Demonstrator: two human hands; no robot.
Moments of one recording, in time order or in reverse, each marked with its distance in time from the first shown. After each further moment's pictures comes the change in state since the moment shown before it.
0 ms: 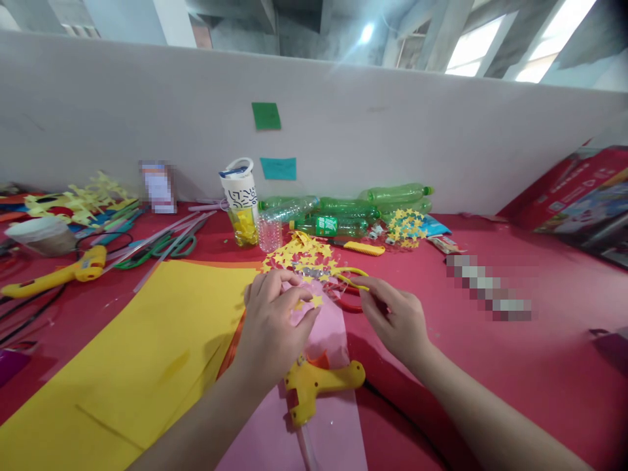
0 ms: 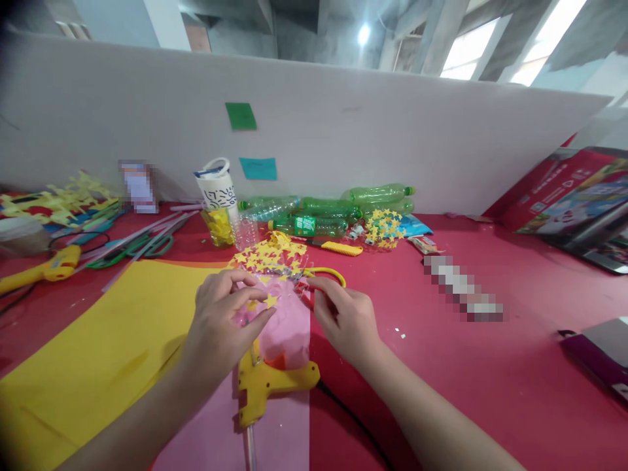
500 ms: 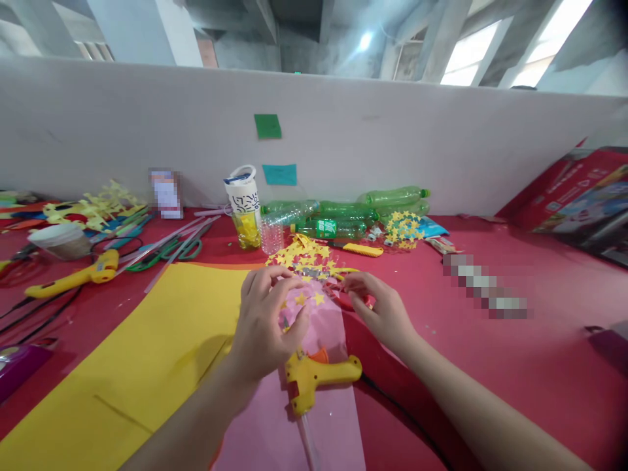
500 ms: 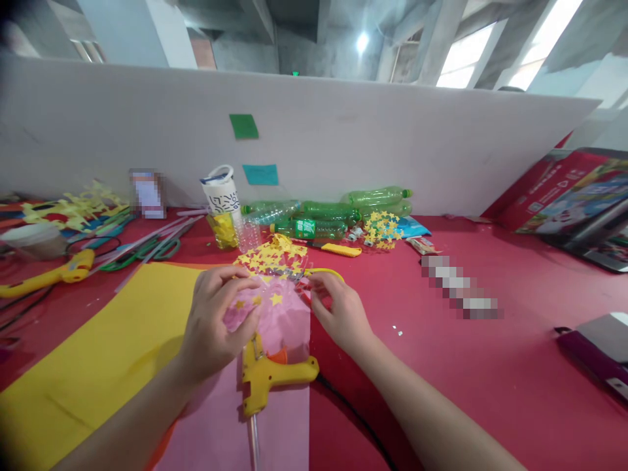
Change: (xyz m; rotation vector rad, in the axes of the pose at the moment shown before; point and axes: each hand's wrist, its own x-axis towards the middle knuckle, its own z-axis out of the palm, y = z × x) left_hand 0.001 -0.003 -0.016 -0.041 0.038 0.129; right_hand 0.001 0.015 0.013 0.239 -0.110 0.118
